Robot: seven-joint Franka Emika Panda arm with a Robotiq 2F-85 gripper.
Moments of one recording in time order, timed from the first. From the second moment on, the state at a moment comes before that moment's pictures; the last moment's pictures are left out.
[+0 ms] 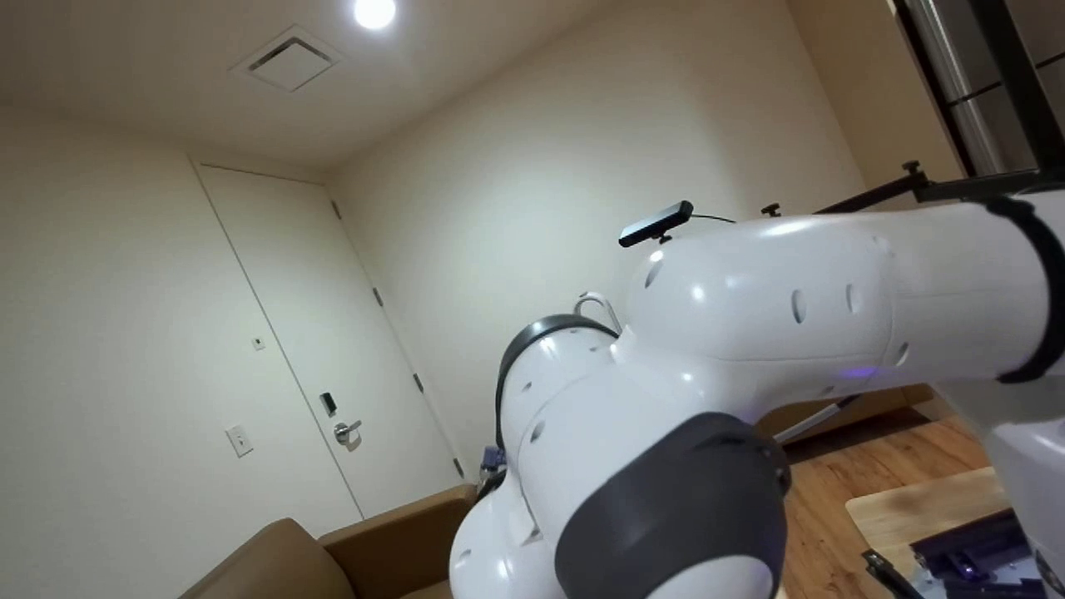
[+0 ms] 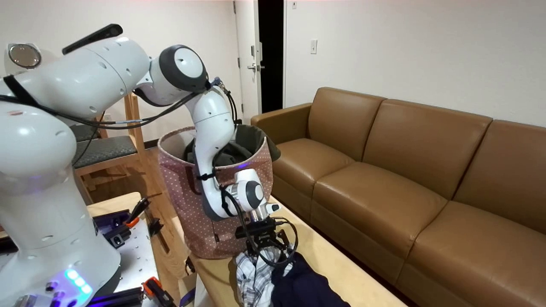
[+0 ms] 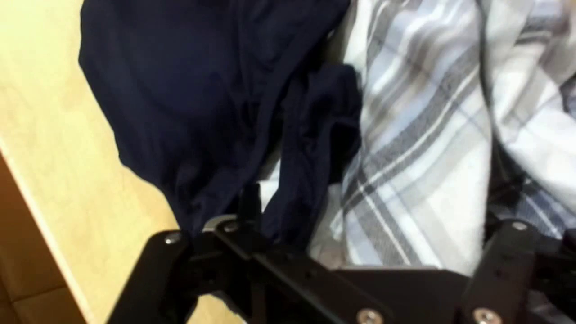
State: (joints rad) arm 0.58 1.21 -0.48 -2.03 -0.54 3.00 0.05
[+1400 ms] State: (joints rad) arm -0.11 1.27 0.02 -1.91 -0.54 3.30 -0.40
